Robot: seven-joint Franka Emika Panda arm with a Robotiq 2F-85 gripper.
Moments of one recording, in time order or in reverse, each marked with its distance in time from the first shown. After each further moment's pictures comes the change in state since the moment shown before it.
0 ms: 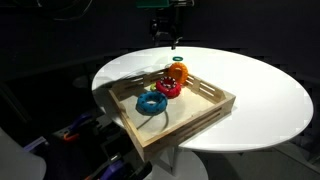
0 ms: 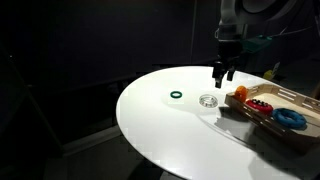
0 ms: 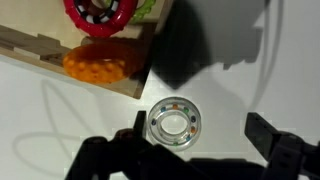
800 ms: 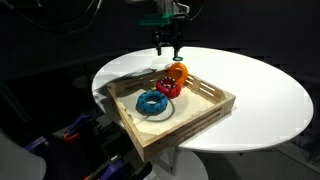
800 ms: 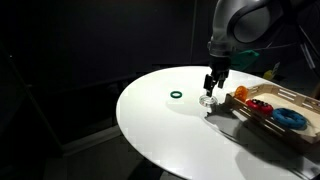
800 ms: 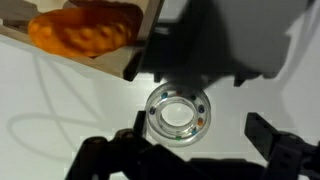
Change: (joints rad) arm 0.025 0.105 -0.004 -0.002 -0.094 0.178 0.068
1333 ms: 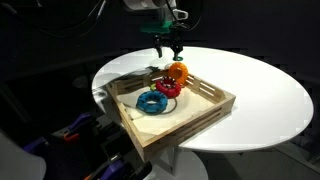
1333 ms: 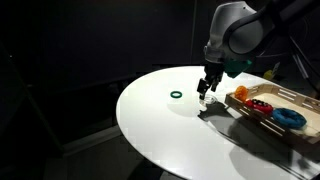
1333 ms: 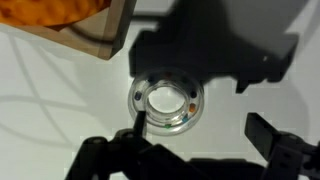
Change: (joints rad) arm 0.009 0.055 0.000 0.002 0.016 0.131 0.001
